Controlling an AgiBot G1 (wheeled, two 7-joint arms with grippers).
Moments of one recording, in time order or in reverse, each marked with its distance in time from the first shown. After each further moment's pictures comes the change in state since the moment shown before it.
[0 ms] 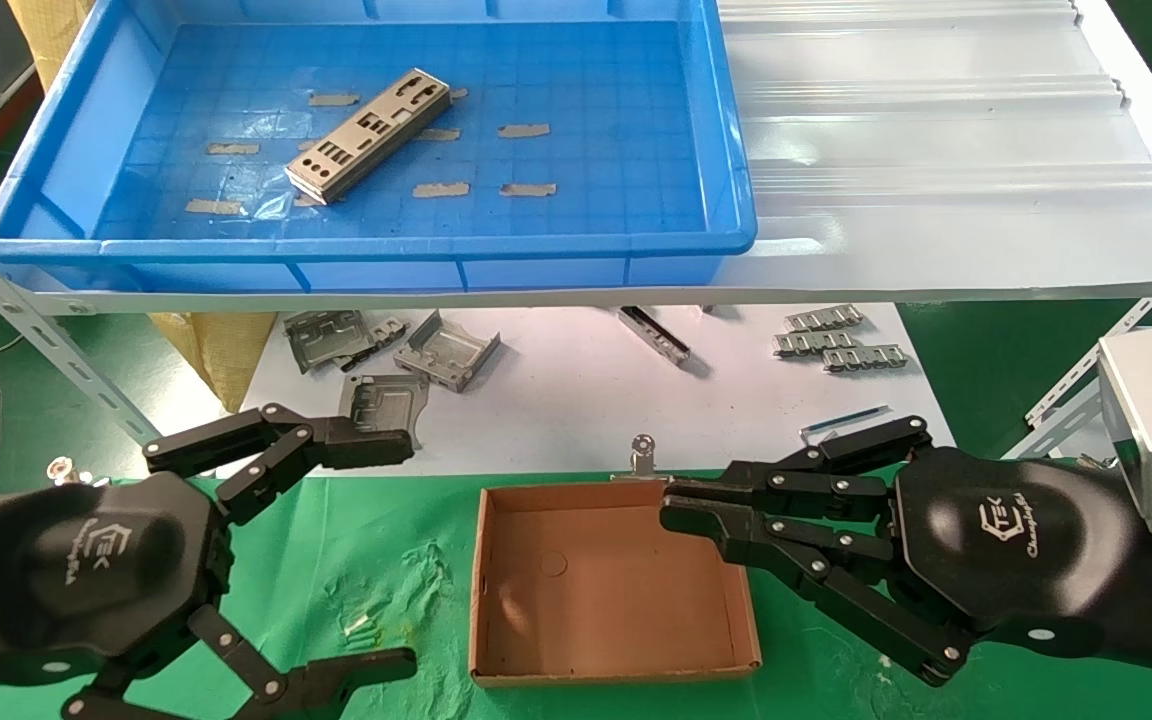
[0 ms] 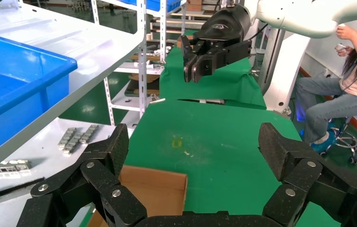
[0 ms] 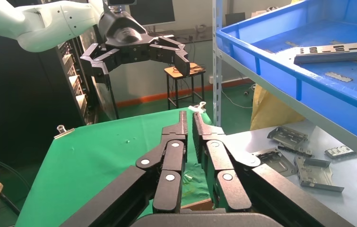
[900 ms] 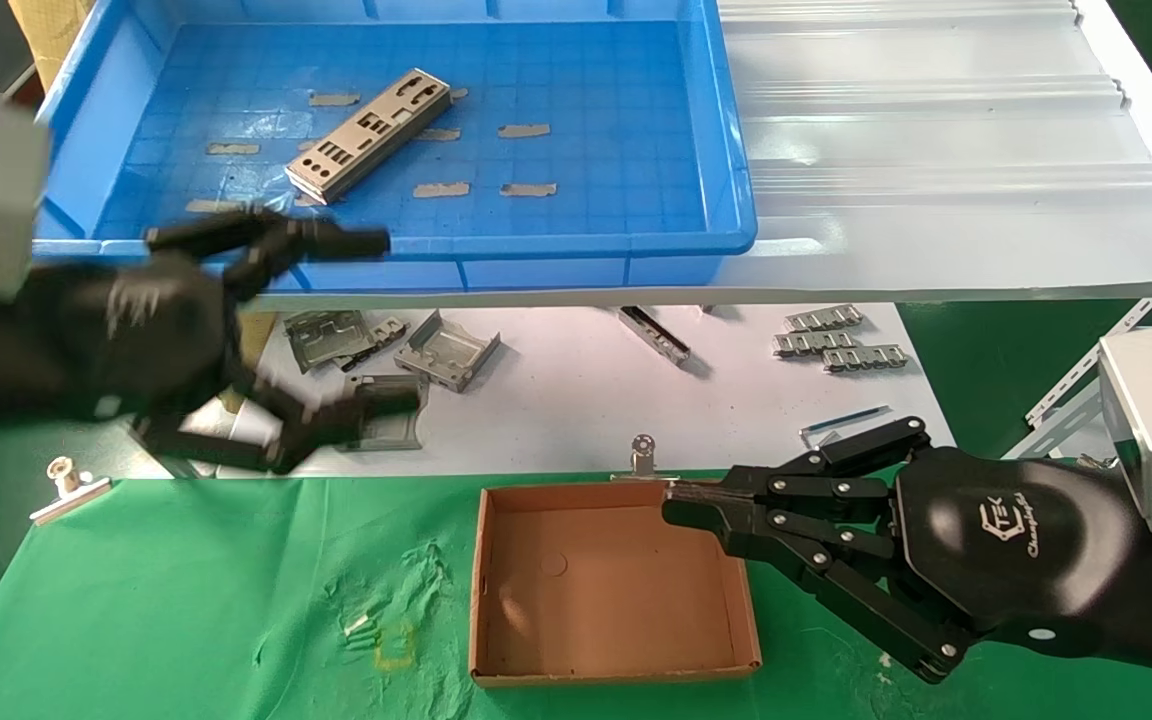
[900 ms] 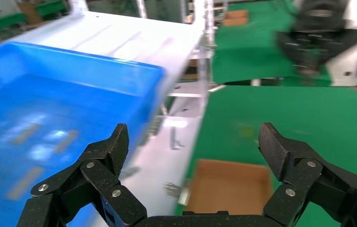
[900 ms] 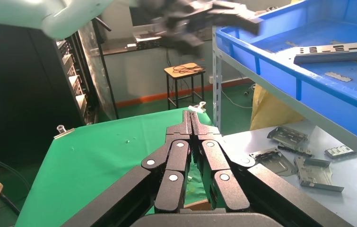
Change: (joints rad) left arm -0.397 0.133 0.094 0.286 0.254 -0.008 0.015; right arm 0.000 0.000 0.000 0.000 0.000 0.000 0.000
